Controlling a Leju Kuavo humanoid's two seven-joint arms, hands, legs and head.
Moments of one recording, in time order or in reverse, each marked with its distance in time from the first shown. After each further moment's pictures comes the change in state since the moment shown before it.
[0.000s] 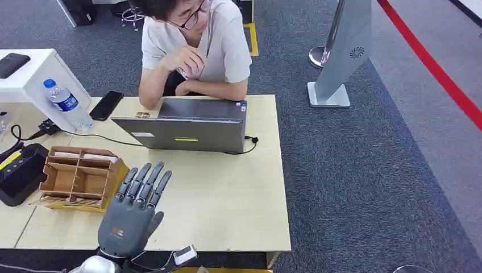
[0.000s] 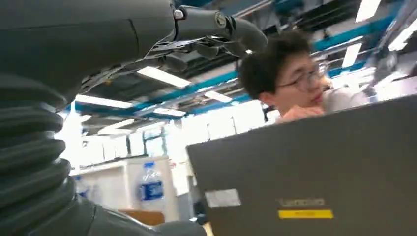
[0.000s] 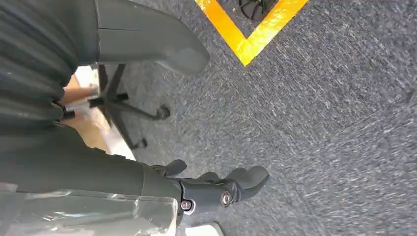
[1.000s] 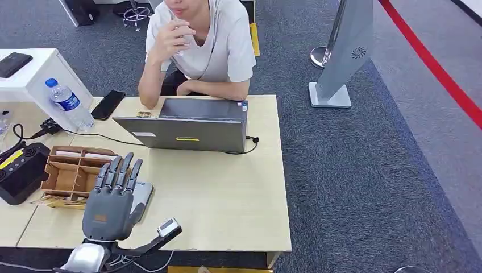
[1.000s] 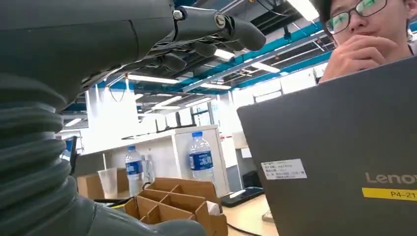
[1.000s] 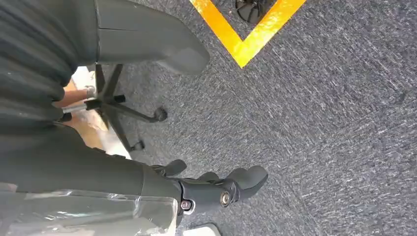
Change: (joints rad) left arm 0.108 -0.142 0.275 0.081 0.000 -0.023 -0.082; right arm -0.005 -0.002 -0.001 0.000 -0.001 0.001 -0.005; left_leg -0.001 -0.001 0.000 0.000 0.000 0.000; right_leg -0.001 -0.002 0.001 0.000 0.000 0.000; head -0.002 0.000
